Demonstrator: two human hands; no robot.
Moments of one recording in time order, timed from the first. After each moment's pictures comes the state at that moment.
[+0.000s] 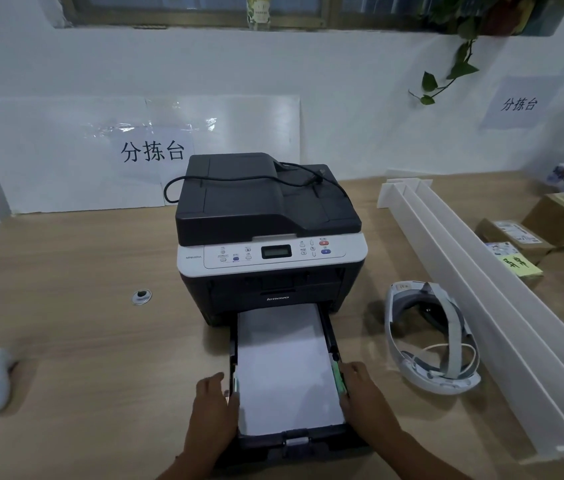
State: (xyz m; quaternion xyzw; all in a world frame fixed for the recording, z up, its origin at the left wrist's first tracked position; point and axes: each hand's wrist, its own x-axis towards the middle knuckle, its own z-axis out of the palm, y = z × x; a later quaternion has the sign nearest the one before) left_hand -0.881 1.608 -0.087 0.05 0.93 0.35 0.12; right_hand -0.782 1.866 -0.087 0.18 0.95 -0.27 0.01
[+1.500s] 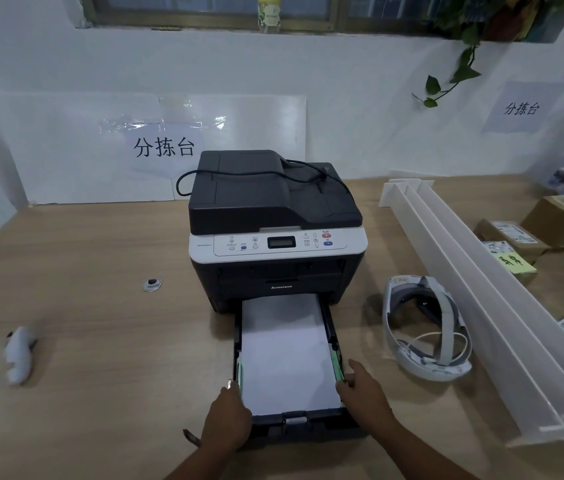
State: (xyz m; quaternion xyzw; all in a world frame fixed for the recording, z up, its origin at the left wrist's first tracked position) left_hand -0.840 1.615 -0.068 0.03 0.94 0.26 0.23; right_hand -0.758 1.839 -0.045 0.34 0.82 -0.46 0.06
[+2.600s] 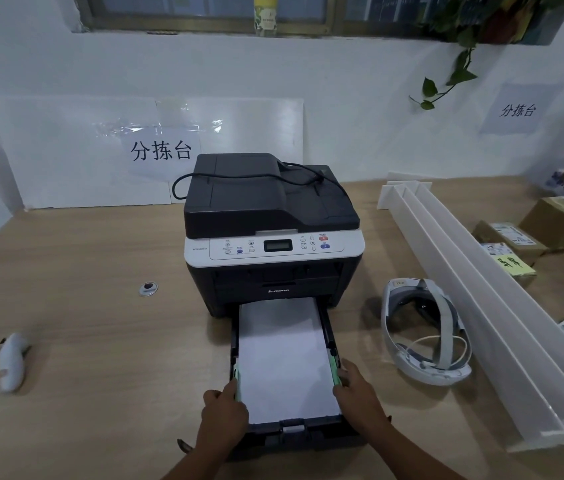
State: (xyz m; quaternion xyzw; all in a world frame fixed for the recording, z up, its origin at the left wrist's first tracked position) left_hand -0.852 1.617 -0.080 -0.02 0.91 0.32 0.24; right_hand -0.766 1.840 -0.057 0.33 0.80 -0.50 0.05
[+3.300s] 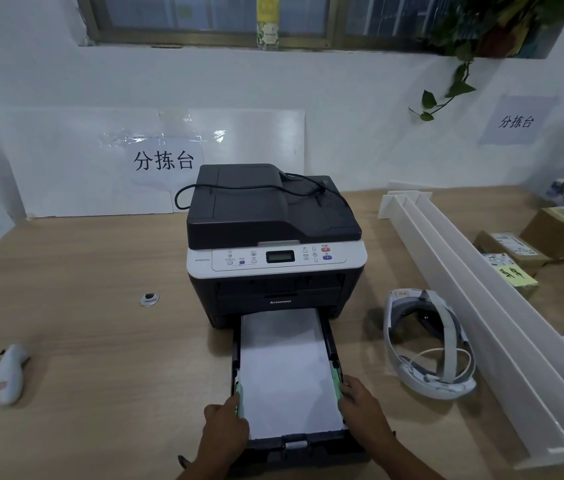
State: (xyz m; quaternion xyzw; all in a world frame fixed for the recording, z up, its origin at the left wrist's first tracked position) left_hand -0.858 1.612 -0.080 -0.02 0.89 0.36 0.28; right_hand -0.768 1.846 -0.059 0.33 0.79 -0.51 0.05
